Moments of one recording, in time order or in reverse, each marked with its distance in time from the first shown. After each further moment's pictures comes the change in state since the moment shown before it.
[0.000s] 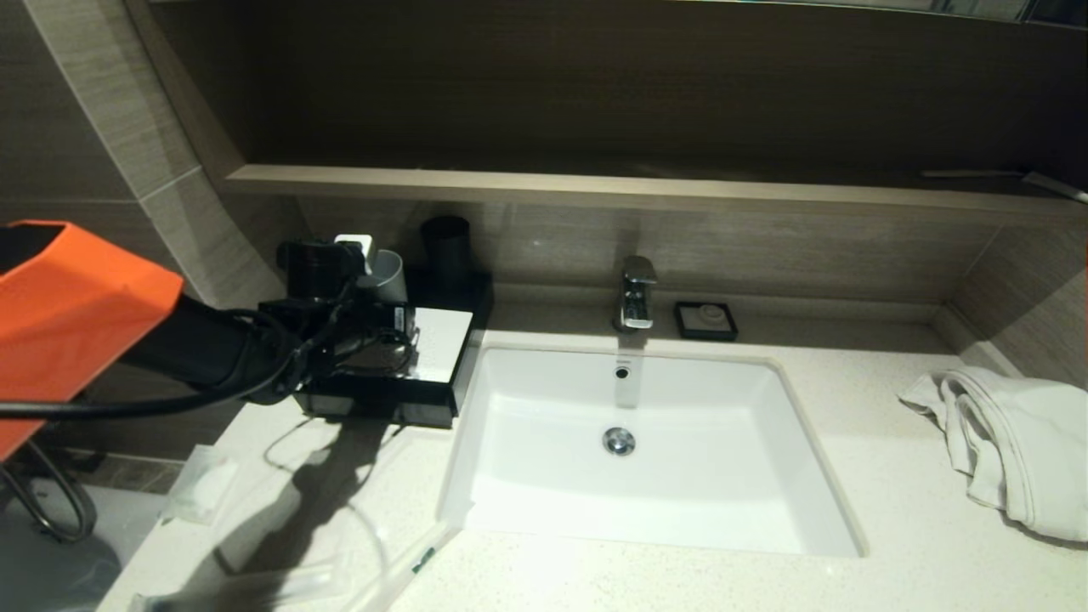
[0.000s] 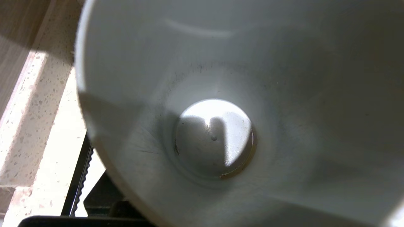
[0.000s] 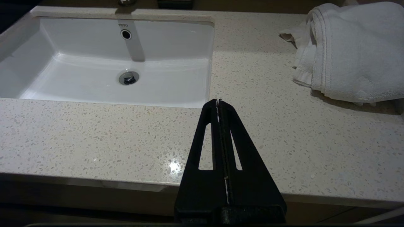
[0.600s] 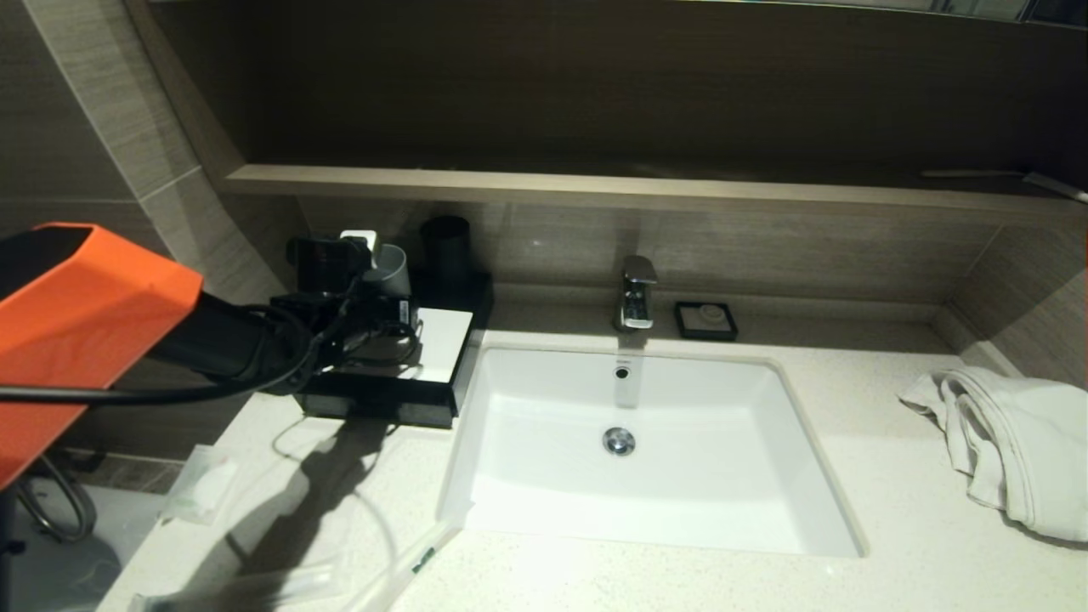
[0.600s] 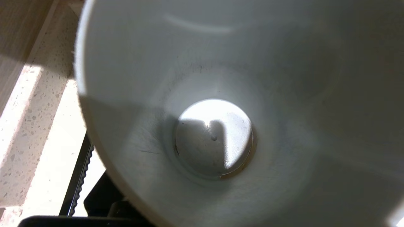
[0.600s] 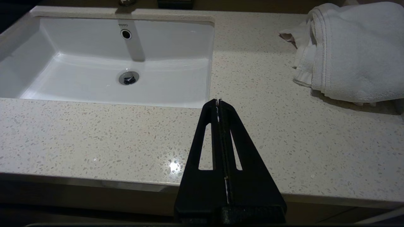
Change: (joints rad) left arm 0.004 0.047 -0.072 0.001 0.001 0.000; right arm 0.000 0.000 0.000 0.000 0.000 0.000
